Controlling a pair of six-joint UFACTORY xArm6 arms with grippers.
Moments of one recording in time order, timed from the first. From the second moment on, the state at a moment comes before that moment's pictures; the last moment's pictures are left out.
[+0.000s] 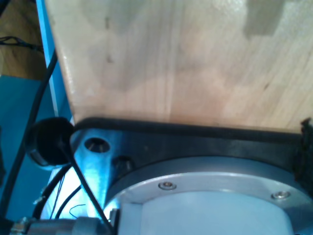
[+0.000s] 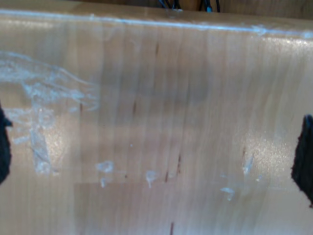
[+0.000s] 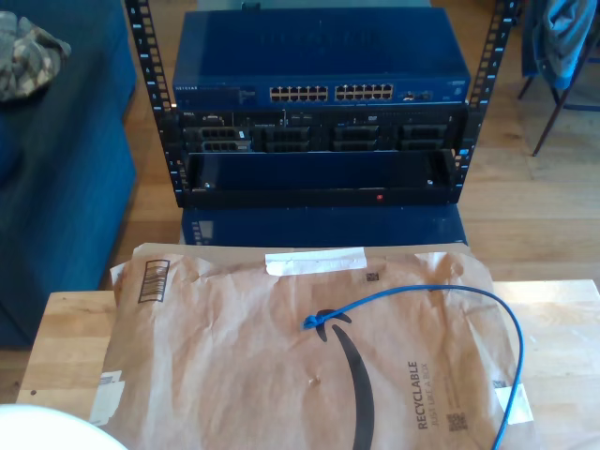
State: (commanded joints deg) left arm 97.3 -27.9 -6.5 5.8 61.6 -1.3; right arm -78.9 -40.6 1.4 -7.2 45.7 15.3
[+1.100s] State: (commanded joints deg) left arm 97.5 -28.5 -6.6 4.9 62.2 -1.4; right arm -78.9 -43.5 -4.4 -6.6 55.6 16.0
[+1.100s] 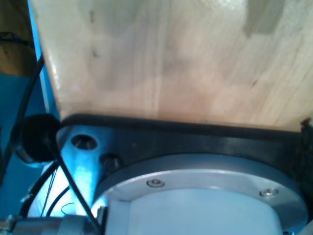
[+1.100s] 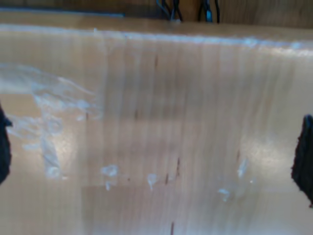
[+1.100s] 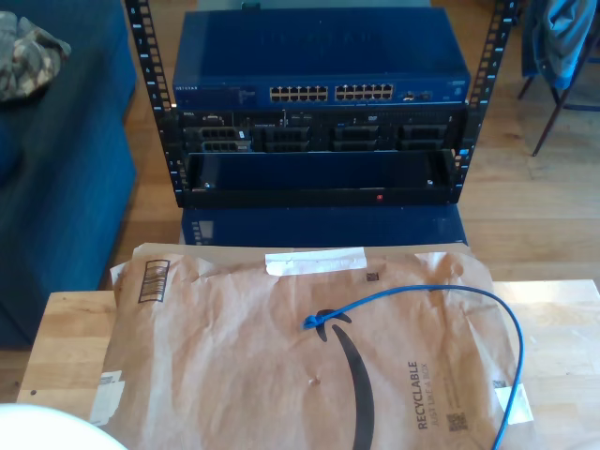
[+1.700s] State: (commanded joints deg) left arm 77.4 -28.3 -30.3 2.9 88.3 -22.9; right arm -56.8 -39.9 -27.4 -5.3 70.8 45.3
